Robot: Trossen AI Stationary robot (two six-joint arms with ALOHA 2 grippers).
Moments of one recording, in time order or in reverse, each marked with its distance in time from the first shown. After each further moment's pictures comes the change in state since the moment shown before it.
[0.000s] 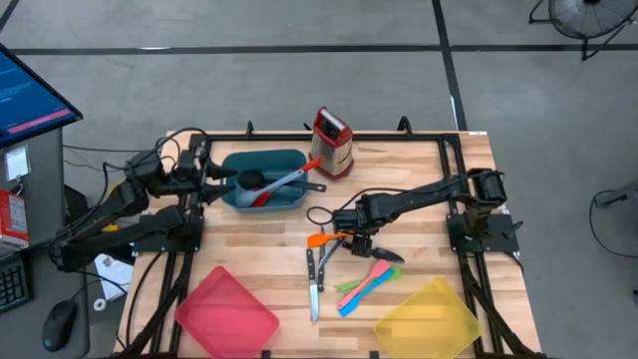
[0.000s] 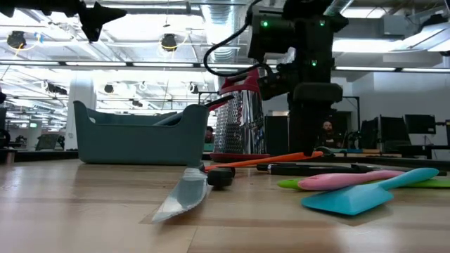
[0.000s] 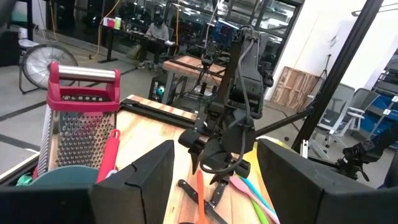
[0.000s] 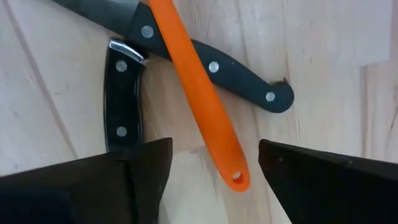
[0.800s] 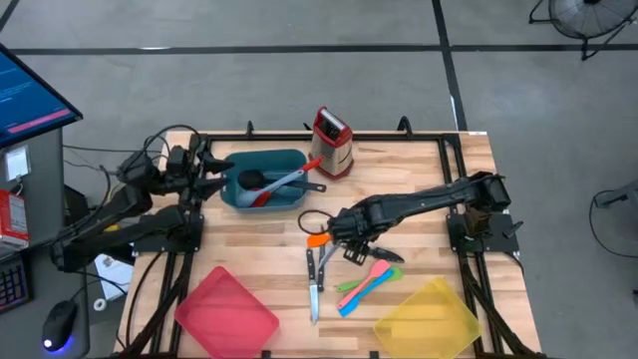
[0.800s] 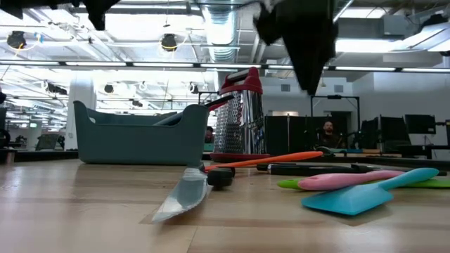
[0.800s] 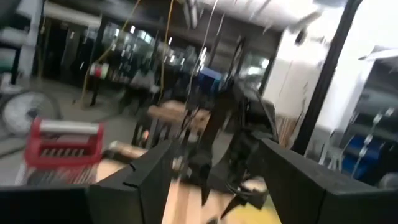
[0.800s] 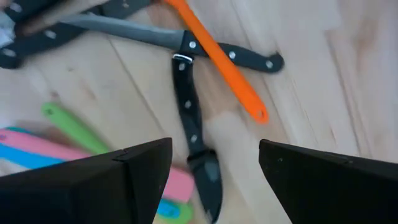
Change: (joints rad) left arm 0.000 -0.002 -0.047 0.274 -0.001 -0.105; right arm 0.104 -0.010 0.322 -0.360 0.003 0.338
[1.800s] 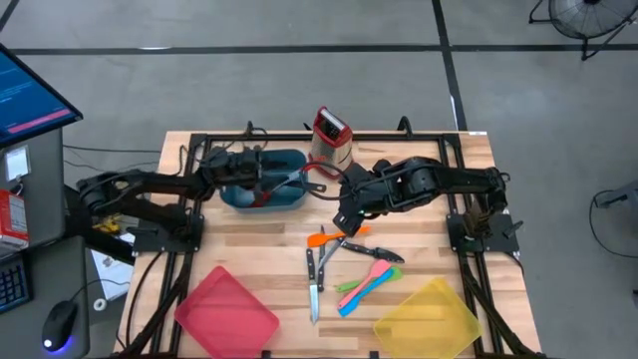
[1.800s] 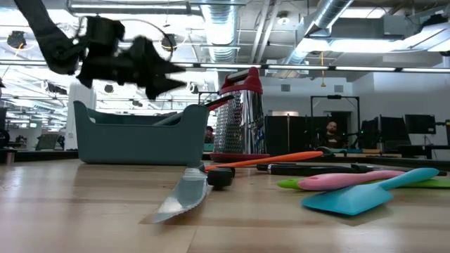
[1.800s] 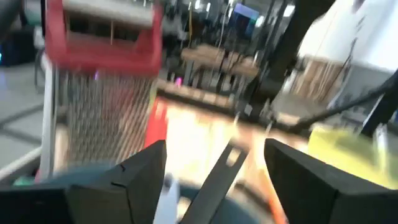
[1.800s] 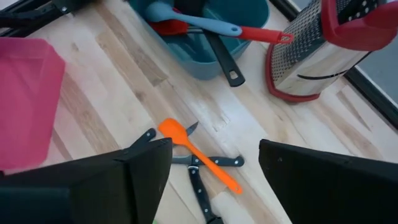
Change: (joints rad) left arm 0.029 0.947 -0.169 0.902 0.000 0.161; right arm 0.032 0.031 0.766 -0.347 0.306 0.146
